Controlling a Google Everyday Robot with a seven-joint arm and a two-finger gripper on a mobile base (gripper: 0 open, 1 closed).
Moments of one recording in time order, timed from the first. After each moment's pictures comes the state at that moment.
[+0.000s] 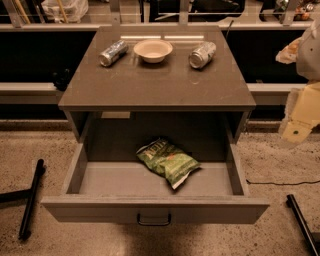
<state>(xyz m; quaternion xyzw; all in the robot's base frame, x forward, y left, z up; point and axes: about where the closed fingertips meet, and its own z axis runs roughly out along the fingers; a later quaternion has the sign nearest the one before) 0.438 -0.216 0.979 -0.60 0.78 -0.04 0.16</state>
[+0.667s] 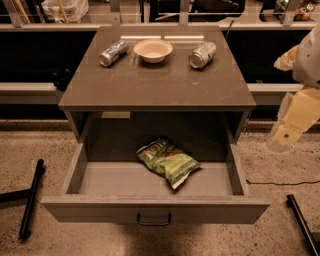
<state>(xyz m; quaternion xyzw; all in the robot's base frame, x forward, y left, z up) 0.440 -0.212 0.969 -0.58 0.79 -0.01 0.18</state>
